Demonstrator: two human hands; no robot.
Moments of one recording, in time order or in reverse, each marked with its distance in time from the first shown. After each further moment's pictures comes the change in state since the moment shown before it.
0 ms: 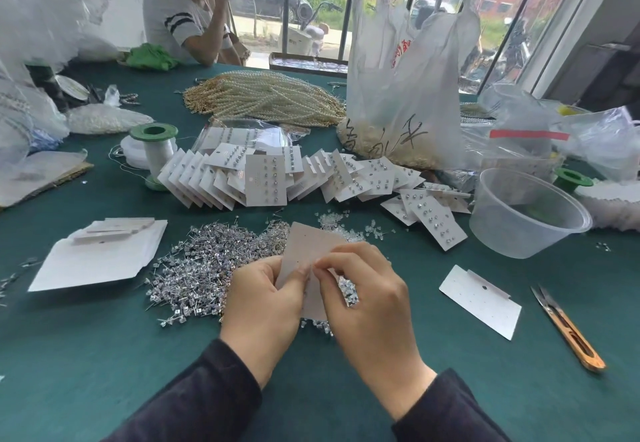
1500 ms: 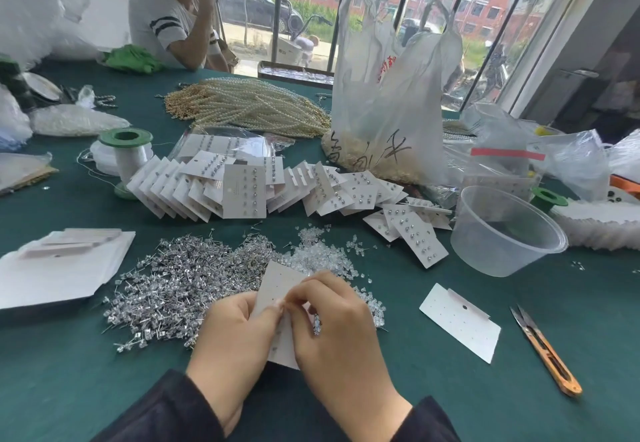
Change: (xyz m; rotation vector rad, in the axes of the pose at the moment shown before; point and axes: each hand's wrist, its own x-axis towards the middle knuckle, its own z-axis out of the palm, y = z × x) left_hand 0.002 -0.019 0.002 -0.089 -0.039 -0.212; right_hand -0.005 0.005 0.005 -0.047 -0.211 0.093
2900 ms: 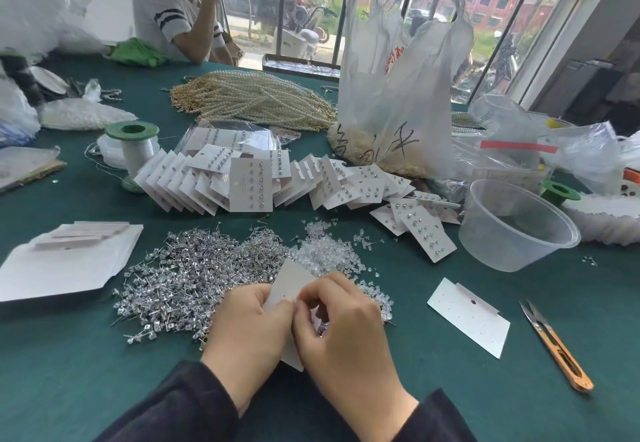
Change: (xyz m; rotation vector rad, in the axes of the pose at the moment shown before) left_hand 0.002 0.005 -0.001 0.313 0.025 0.132; right_hand -0.006 0.000 0.001 -0.050 -0.013 0.069
